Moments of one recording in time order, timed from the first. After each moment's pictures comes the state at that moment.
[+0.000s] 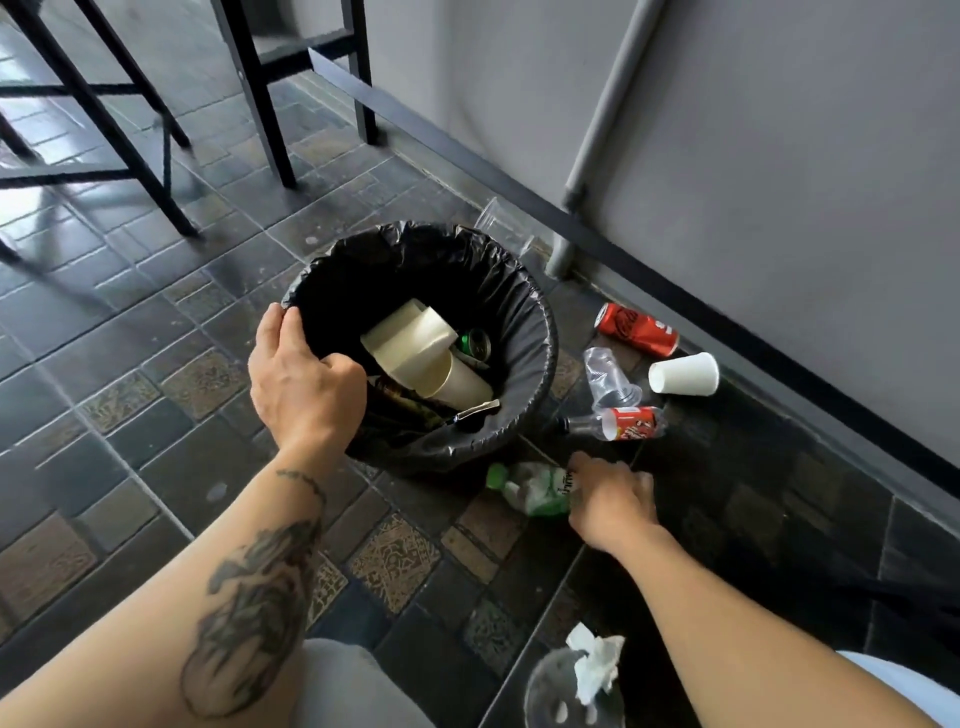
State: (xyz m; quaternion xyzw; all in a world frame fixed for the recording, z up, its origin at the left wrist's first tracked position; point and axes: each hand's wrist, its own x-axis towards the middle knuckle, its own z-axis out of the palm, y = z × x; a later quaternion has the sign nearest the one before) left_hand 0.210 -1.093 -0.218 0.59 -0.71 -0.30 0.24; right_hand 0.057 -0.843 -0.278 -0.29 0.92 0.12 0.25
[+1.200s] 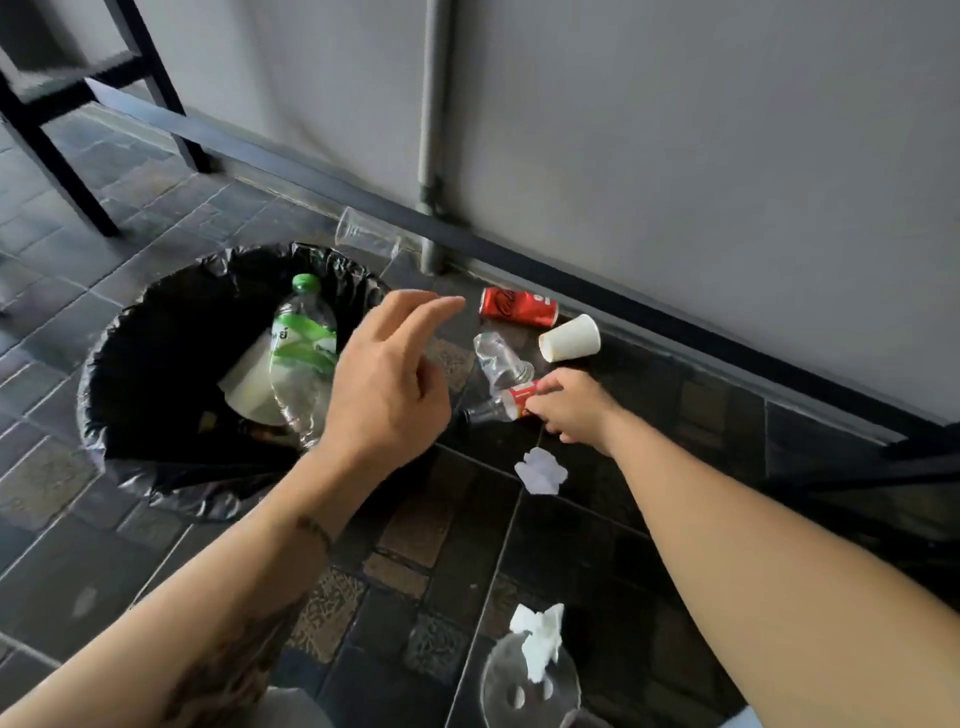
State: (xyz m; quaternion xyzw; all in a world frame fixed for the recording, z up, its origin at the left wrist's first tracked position) left_hand 0.109 -0.986 -0.171 0.08 -0.90 -0.31 0.29; right_hand -0.029 -0.804 -0.223 -0.04 0.89 -0.31 0.34
